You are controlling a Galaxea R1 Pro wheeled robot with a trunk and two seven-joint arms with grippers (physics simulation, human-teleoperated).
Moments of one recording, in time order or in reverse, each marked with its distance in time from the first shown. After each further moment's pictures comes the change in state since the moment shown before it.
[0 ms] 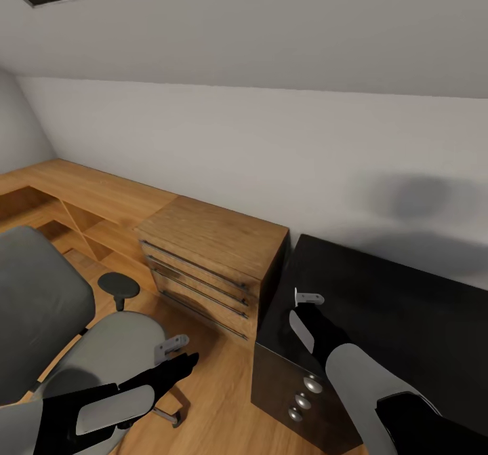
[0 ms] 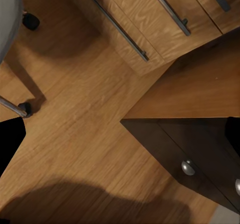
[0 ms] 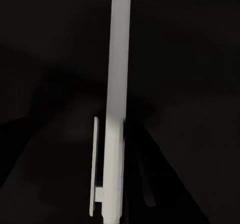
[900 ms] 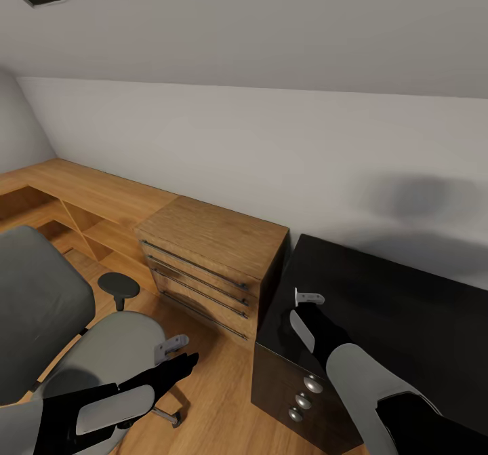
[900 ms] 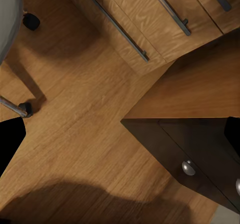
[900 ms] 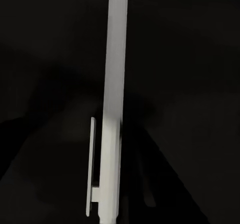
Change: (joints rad) left arm 0.000 0.000 0.000 0.001 0.000 0.001 0.000; right arm 0.000 -0.003 -0.004 -0.005 0.002 0.011 0.004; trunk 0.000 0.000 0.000
